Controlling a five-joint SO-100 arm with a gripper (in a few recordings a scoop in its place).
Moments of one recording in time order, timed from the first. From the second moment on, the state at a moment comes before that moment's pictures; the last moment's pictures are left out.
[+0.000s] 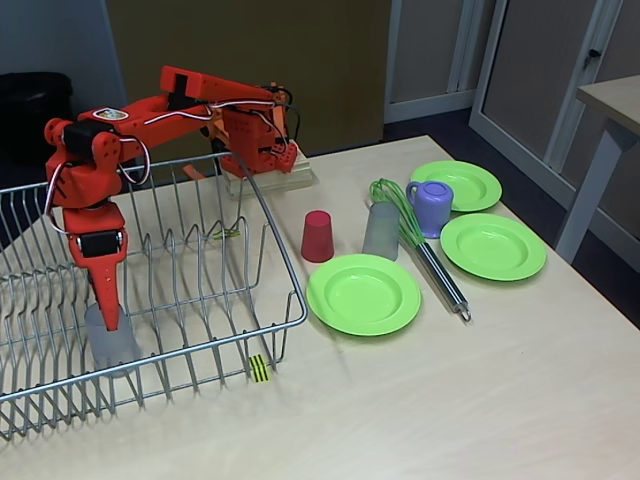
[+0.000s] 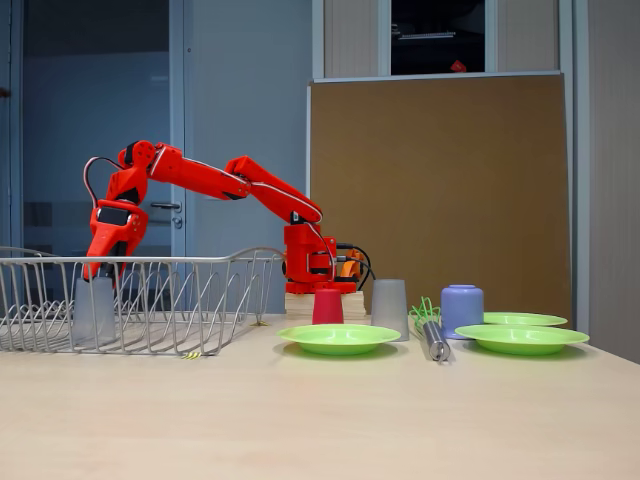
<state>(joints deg) 42.8 31.3 16.5 91.7 -58.4</state>
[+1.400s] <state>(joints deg) -19.0 97.8 87.9 94.4 9.5</state>
